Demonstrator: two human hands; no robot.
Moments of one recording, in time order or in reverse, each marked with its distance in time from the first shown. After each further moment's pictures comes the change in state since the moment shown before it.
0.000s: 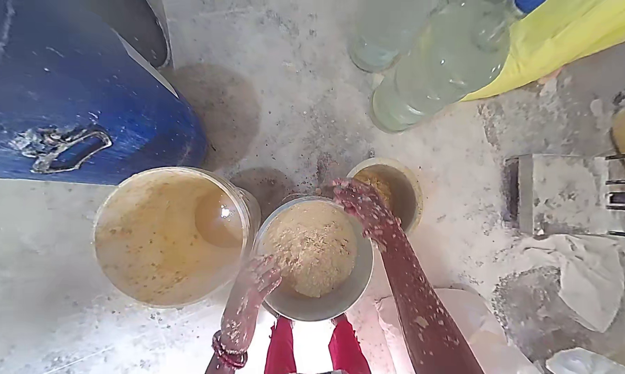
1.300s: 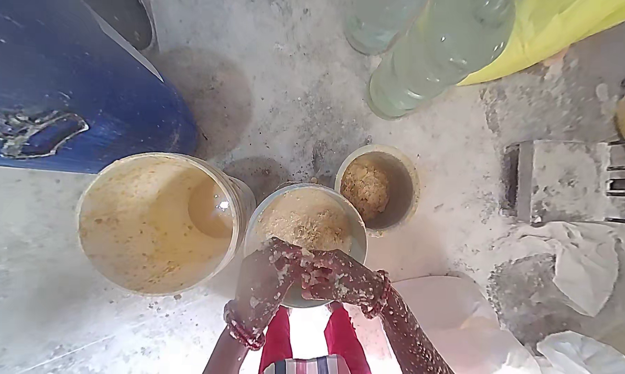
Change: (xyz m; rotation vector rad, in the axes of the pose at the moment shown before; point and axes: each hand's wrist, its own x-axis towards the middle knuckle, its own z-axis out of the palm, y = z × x) left_hand 0.004 0.040 0.087 0.777 -0.164 0.541; right_hand -0.099 0.033 0.040 -0.008 -0.619 -0.188
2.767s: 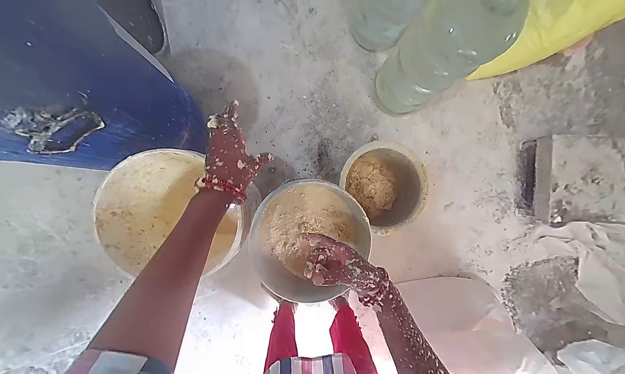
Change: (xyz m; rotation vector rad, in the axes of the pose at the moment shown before) left_hand 0.175 0.009 -0.052 0.732 -0.026 -0.102; right_hand -0.001 0.049 0.004 0.508 0.008 -0.073
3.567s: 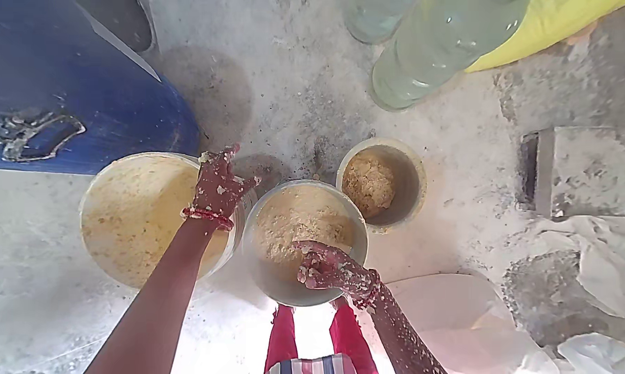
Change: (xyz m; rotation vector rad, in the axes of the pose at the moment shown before) left_hand -0.032 -0.022 0.015 -0.066 -0.141 -0.121; right_hand 0.002 0.017 -0.011 0.038 -0.040 0.011
